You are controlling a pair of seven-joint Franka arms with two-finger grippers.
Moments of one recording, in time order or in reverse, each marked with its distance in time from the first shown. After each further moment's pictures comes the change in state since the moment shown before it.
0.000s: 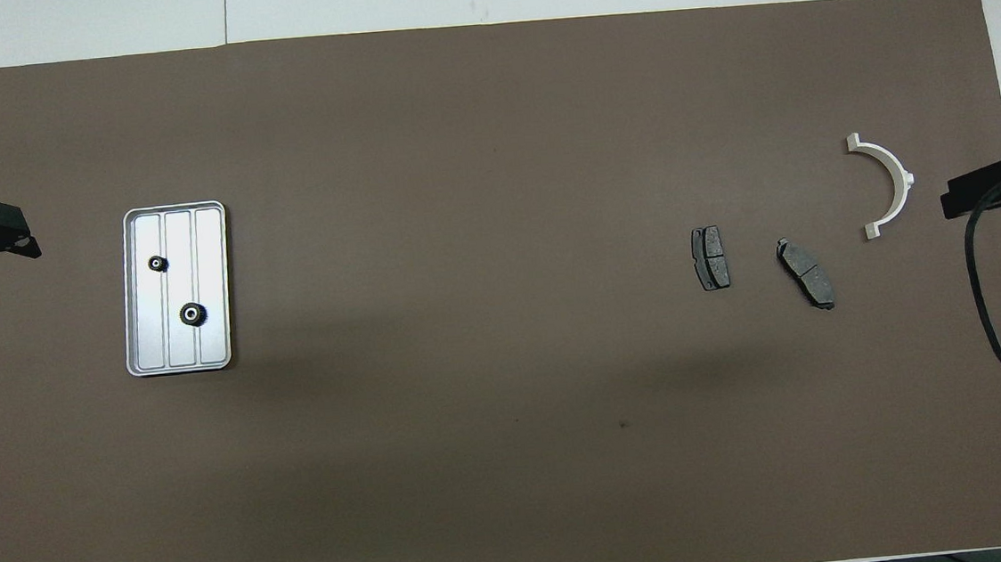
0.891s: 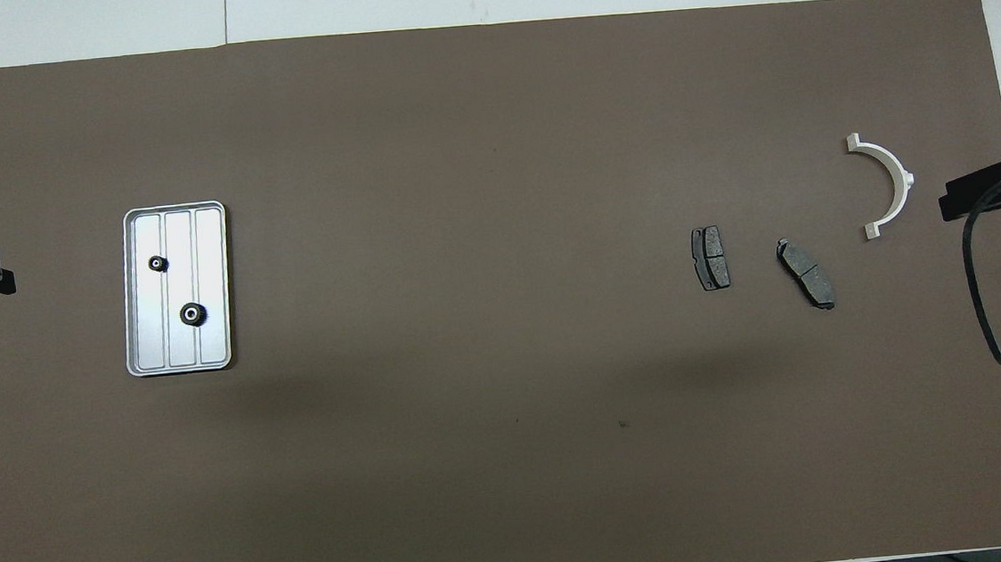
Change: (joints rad) left arm 0.102 -0.007 -0.093 0.051 -0.006 -0.124 0.205; right arm 0.000 0.001 -0.001 -0.006 0.000 0.000 0.000
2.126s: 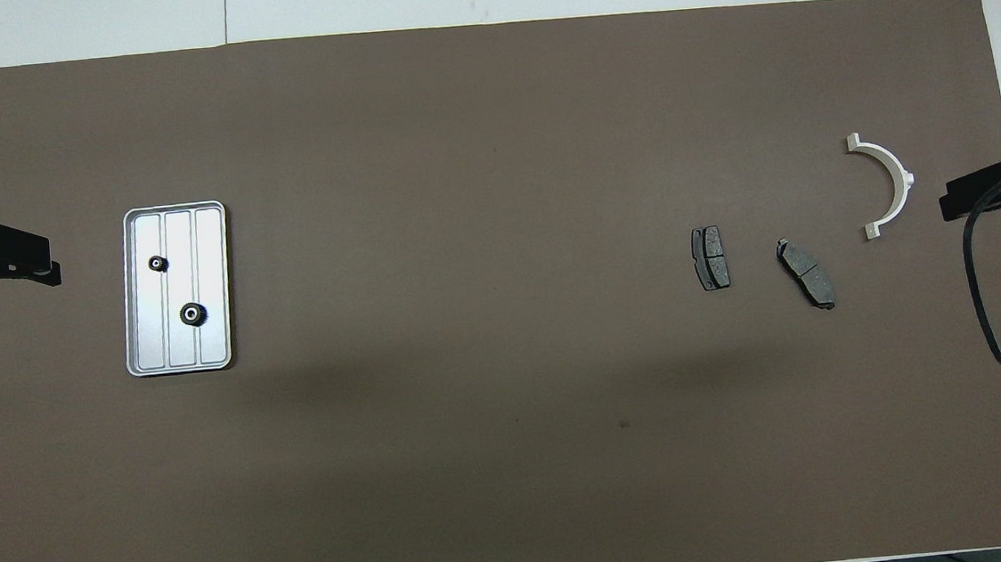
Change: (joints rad) left arm -0.027 -0.002 -0.041 -0.001 0.000 0.014 0.005; right arm 0.000 0.000 0.000 0.000 0.000 0.000 0.000
